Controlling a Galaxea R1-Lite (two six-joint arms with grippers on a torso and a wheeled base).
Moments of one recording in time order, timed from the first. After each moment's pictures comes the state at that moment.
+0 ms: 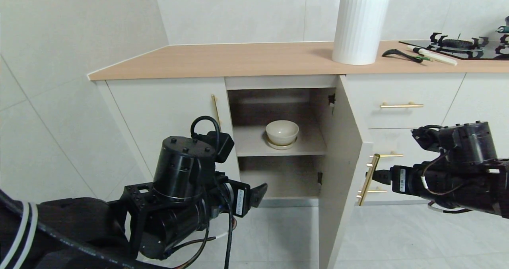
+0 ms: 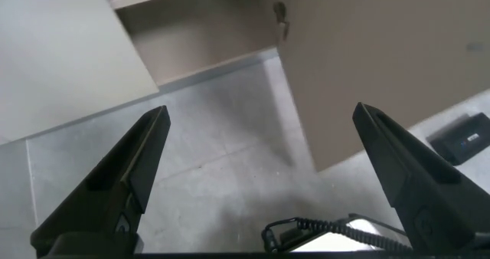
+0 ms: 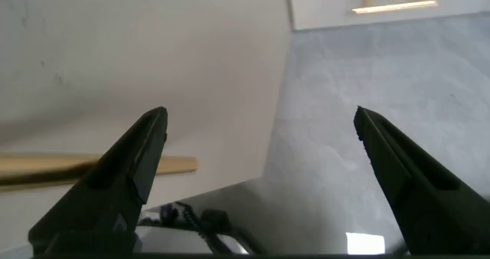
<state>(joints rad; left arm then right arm) -0.73 1.72 -0.73 -0.48 0.27 -0.24 0.32 1.63 -0.69 -0.35 -0.06 0.34</state>
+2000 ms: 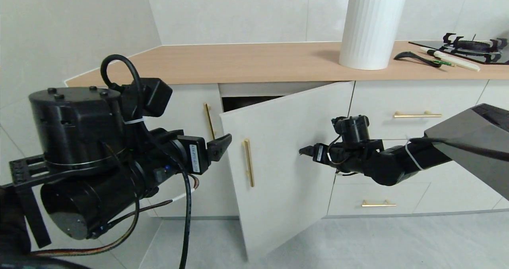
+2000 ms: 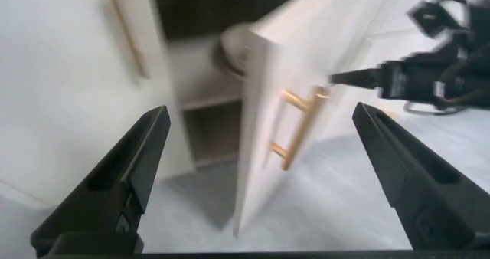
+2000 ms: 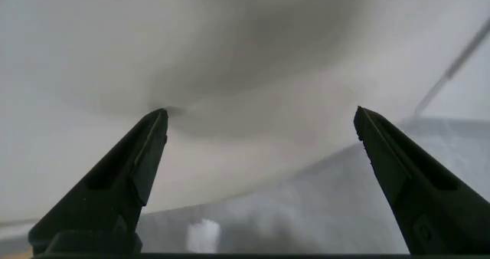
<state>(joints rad) -0.64 1.48 -0.77 -0.48 0.35 -0.15 0.43 2.23 -1.30 -0.46 0.01 0.51</state>
